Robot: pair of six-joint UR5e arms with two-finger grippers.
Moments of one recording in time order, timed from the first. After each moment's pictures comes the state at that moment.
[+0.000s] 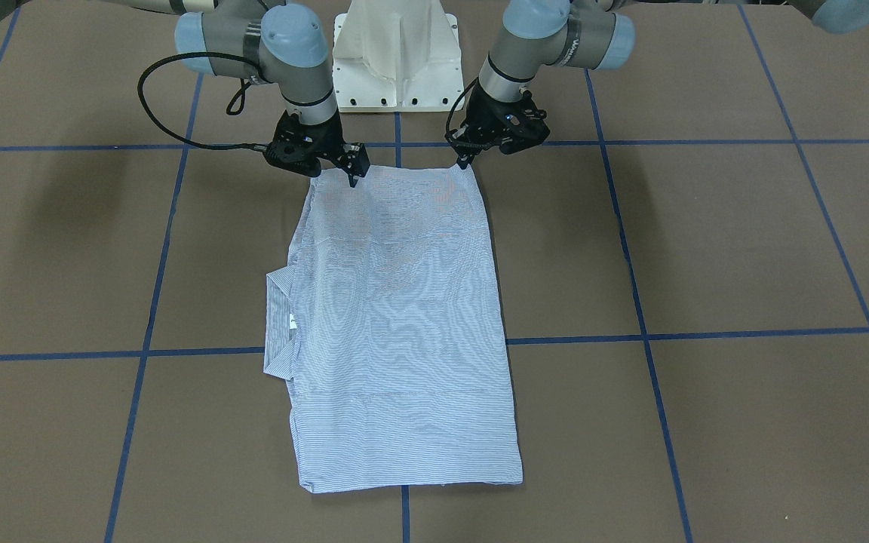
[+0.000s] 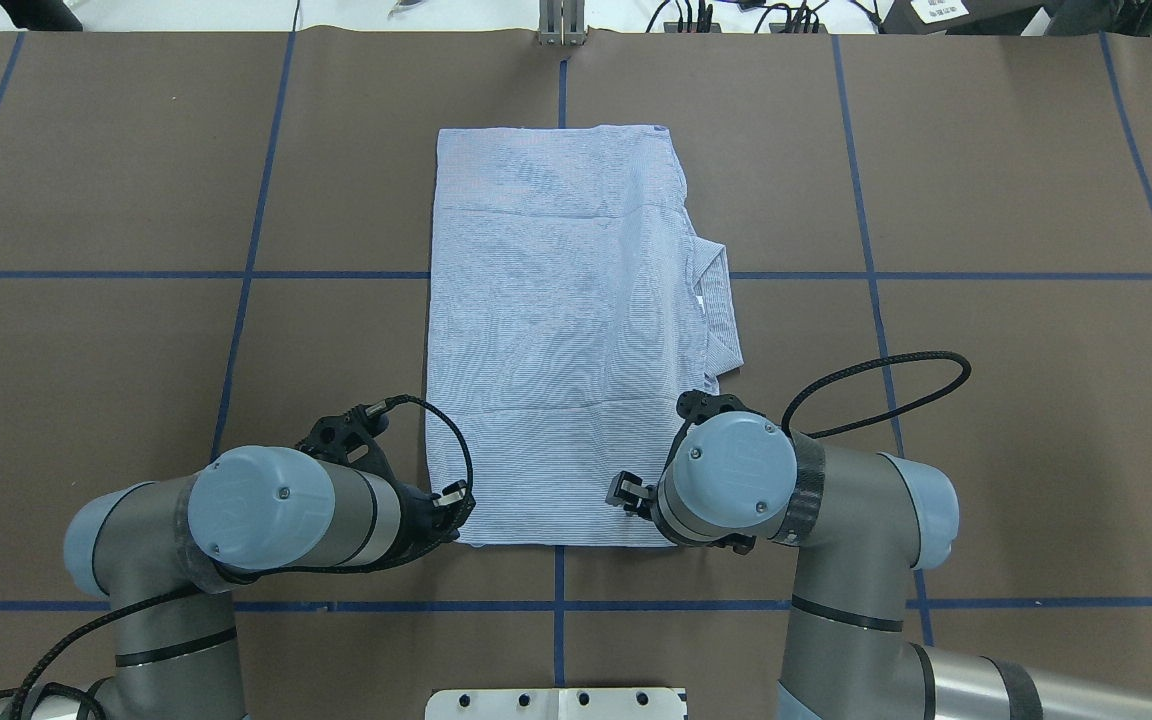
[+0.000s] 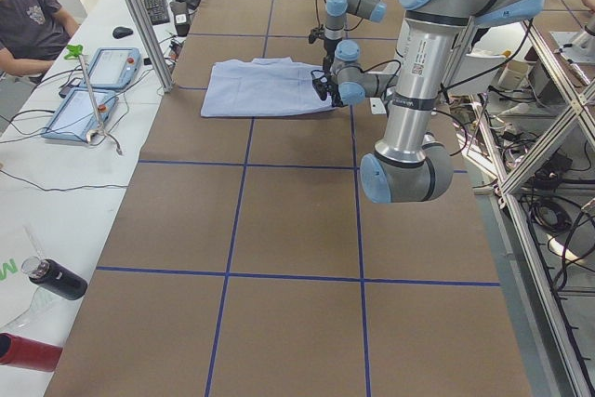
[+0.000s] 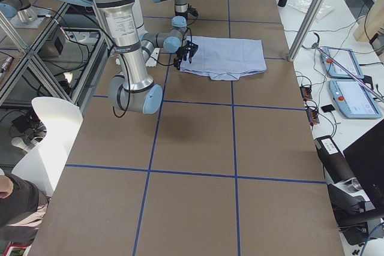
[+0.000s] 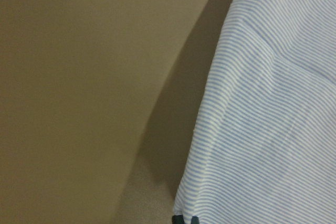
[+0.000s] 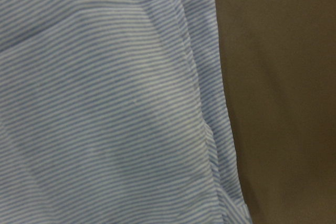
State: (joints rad) left arm -0.29 -1.94 -1.89 -1.93 -1.74 -1.92; right arm 0.30 -1.11 1.82 -1.51 1.77 1.73
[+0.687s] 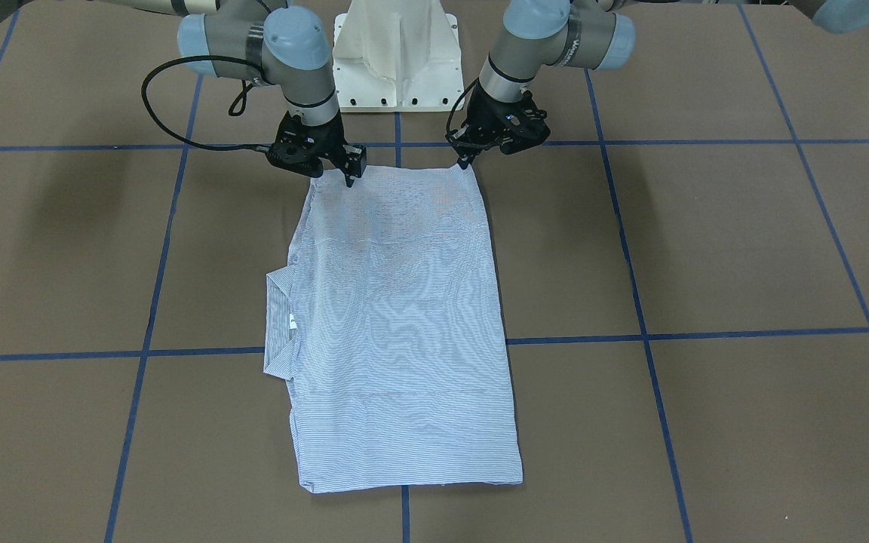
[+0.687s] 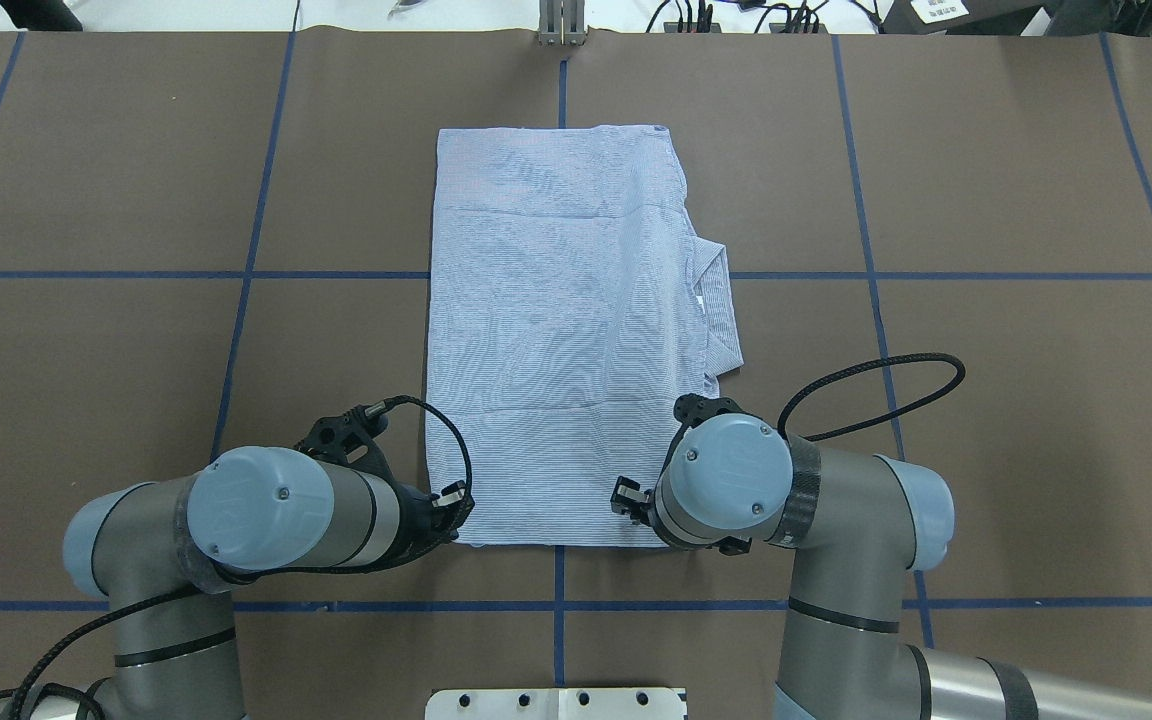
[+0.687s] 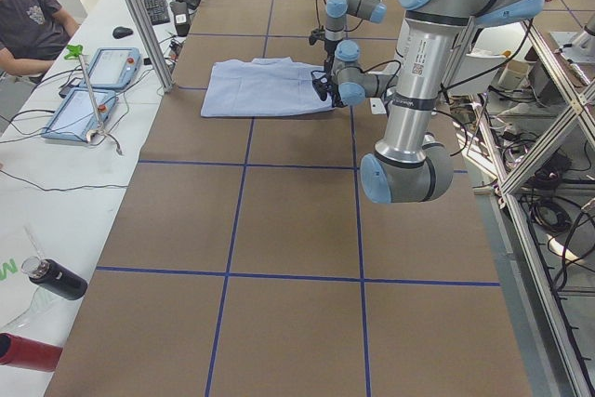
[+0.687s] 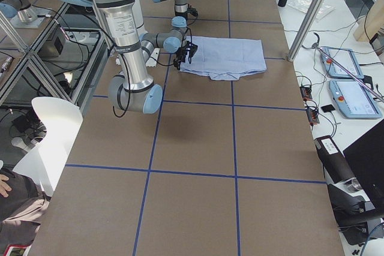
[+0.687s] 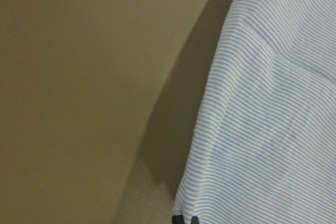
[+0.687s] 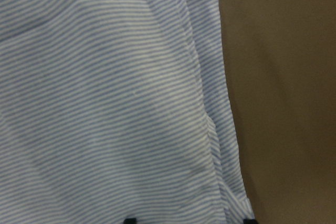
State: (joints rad) left arm -0.29 -1.94 -1.89 -1.93 -1.74 -1.92; right arm 0.30 -1.11 1.82 -1.51 1.78 1.73
